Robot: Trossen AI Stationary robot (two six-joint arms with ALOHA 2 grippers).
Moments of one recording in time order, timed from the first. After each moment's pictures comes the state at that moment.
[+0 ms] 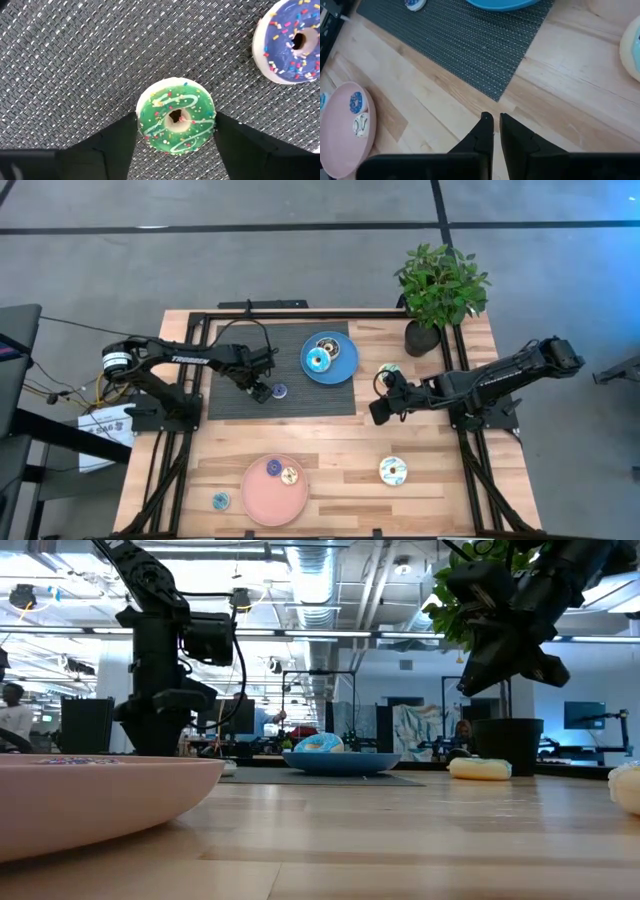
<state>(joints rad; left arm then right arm) 0.36 1.49 0.72 -0.66 -0.01 -0.49 0.20 1.20 0.69 -0.43 0.26 1.13</state>
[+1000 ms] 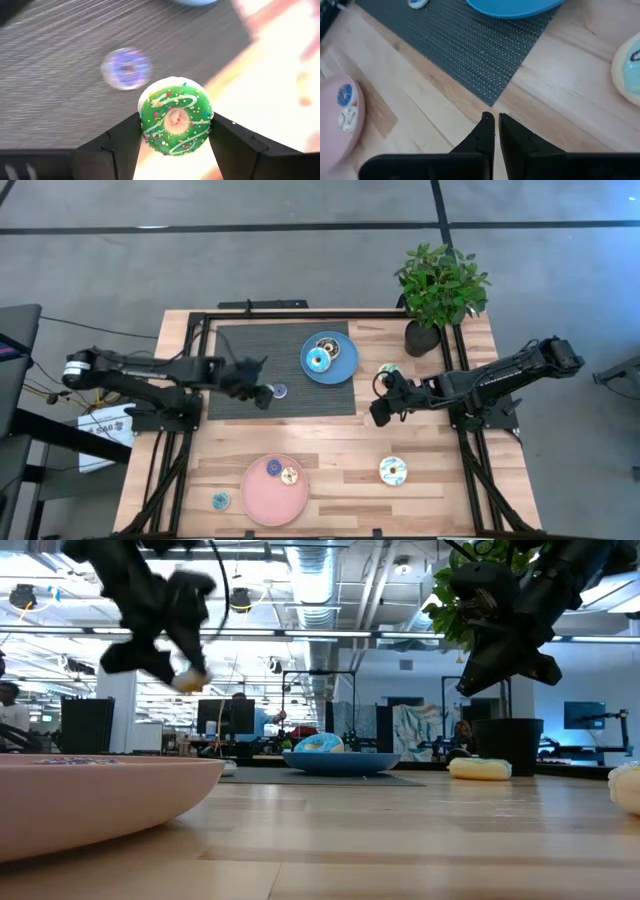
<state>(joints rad) 0.03 1.09 0.72 -0.53 -0.11 -1.00 0.20 1.20 0.69 -0.44 0.29 1.01</state>
